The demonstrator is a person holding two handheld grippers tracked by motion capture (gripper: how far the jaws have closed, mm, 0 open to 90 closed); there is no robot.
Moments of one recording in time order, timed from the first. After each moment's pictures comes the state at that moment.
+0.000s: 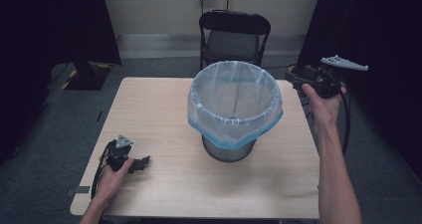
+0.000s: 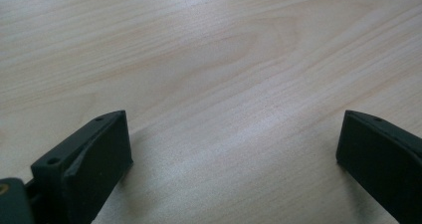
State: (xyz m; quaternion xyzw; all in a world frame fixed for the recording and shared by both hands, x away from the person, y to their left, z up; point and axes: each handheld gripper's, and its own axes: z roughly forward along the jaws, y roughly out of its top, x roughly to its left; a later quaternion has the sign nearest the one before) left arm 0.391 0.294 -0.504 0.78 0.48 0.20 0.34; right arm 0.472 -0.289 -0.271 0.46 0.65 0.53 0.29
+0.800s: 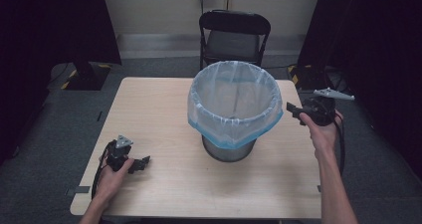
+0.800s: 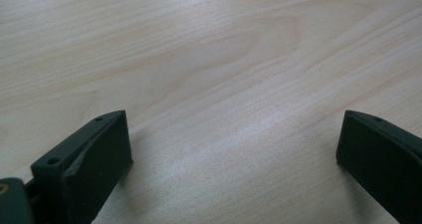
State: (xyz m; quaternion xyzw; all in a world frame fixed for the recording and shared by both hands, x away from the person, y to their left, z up) left arm 0.390 0.293 -0.504 0.78 0.49 0.20 0.33; right arm 0.454 -0.309 -0.358 0.51 0.68 0.44 0.28
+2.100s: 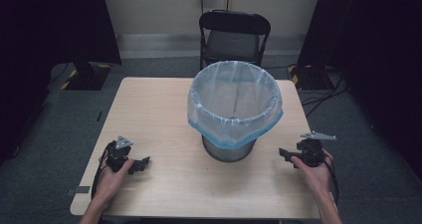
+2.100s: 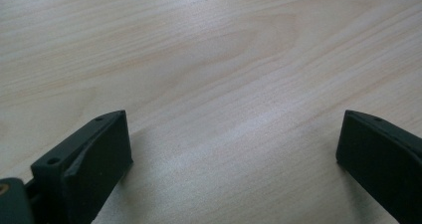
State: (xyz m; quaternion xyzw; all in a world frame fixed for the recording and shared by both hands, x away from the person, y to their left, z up) left arm 0.387 0.293 -0.503 0.78 0.49 0.20 0.33; right arm 0.393 -0.306 -0.467 0.54 0.74 0.35 0.19
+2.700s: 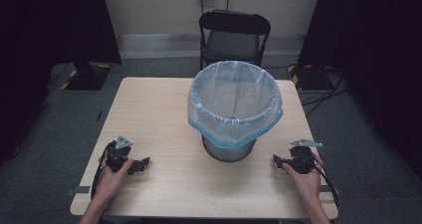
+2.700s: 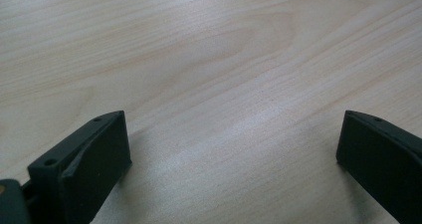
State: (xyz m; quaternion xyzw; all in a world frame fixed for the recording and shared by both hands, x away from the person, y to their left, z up) left arm 0.387 0.294 -0.503 0.78 0.48 0.20 0.34; right arm 0.387 -0.285 -0.495 0.55 0.74 0.31 0.23
